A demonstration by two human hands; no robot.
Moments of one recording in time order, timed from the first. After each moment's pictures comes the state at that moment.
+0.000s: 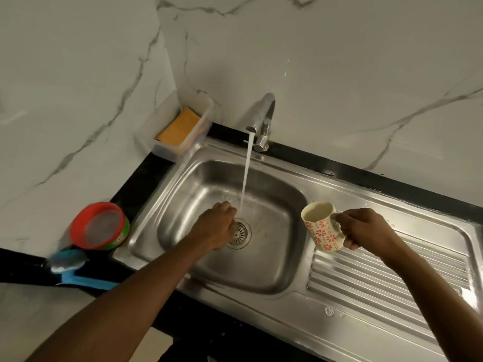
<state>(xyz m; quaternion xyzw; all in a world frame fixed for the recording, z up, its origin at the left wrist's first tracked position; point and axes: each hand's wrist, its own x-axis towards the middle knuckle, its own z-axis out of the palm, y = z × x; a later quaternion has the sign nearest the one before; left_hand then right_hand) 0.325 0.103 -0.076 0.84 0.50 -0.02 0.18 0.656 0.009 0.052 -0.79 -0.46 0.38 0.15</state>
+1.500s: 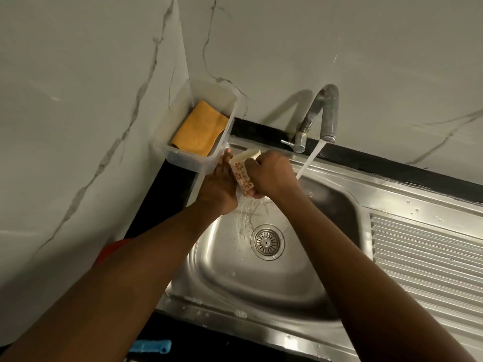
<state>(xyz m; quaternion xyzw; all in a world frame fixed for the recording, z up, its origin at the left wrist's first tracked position) 0.257 0.282 -0.134 0.87 0.47 -0.10 0.04 0.382 0.221 0.023 -0.78 -0.50 0.33 0.20</state>
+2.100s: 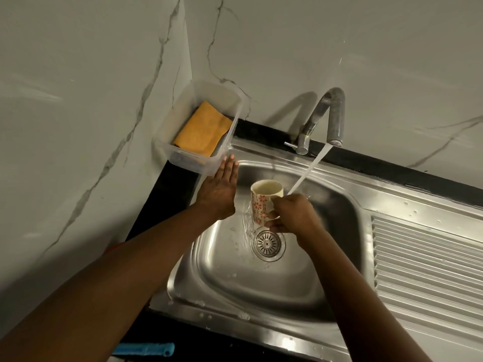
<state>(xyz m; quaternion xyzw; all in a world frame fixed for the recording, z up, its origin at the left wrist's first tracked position) 0.241 0.268 -0.124 0.88 0.47 -0.08 0.07 0.406 0.156 -0.019 -0.79 -0.28 0.47 0.28</state>
